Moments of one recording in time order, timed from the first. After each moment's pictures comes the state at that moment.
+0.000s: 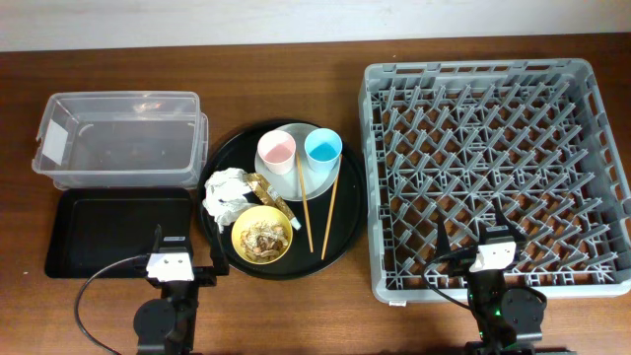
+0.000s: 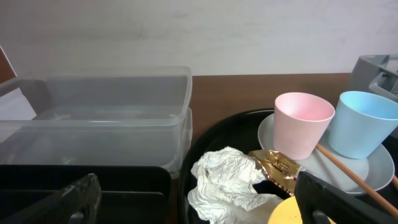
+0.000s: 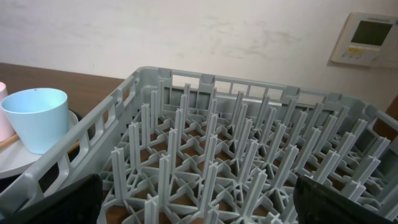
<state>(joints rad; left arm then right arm) -0.03 0.06 0.02 -0.08 -0.05 0.01 0.03 0.01 0.01 -0.07 -0.03 -0.11</state>
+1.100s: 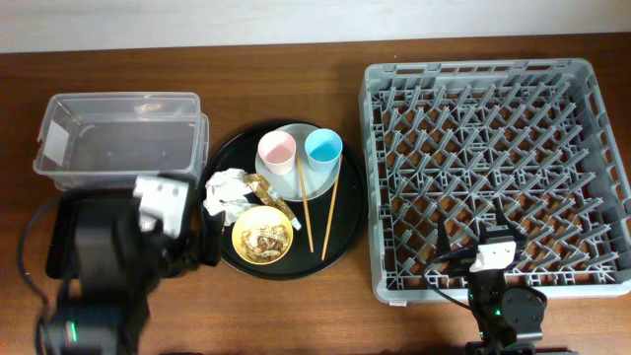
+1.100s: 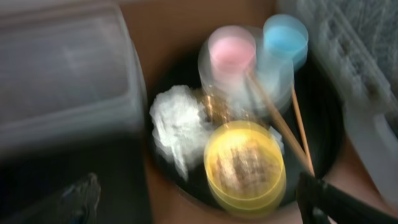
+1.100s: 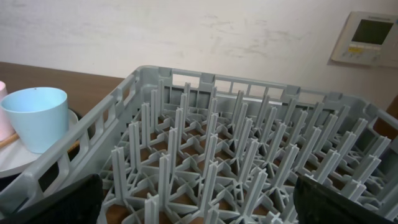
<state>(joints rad) -0.03 0.86 1.08 -1.00 0.17 0.15 0.03 0.01 0.01 -0.07 -0.03 -0.11</state>
